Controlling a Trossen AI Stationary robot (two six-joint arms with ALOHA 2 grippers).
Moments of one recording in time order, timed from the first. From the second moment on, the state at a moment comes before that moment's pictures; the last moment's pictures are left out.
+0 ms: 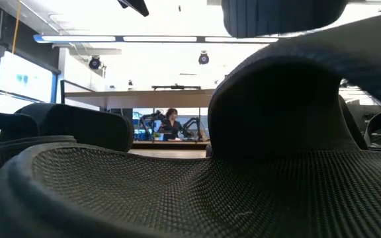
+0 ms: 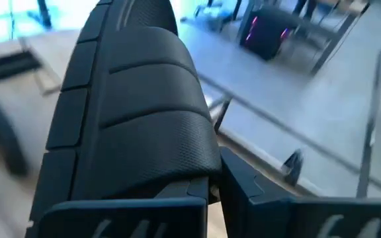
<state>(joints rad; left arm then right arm) -0.01 1.42 1.50 -1.05 -0.25 -0.04 0.35 1.31 1.43 -1.23 1.11 0.87</state>
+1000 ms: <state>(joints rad) -0.01 1.19 1.50 -1.14 -0.39 -0.14 -0.17 2.03 2.27 -0.70 0.74 -0.18</state>
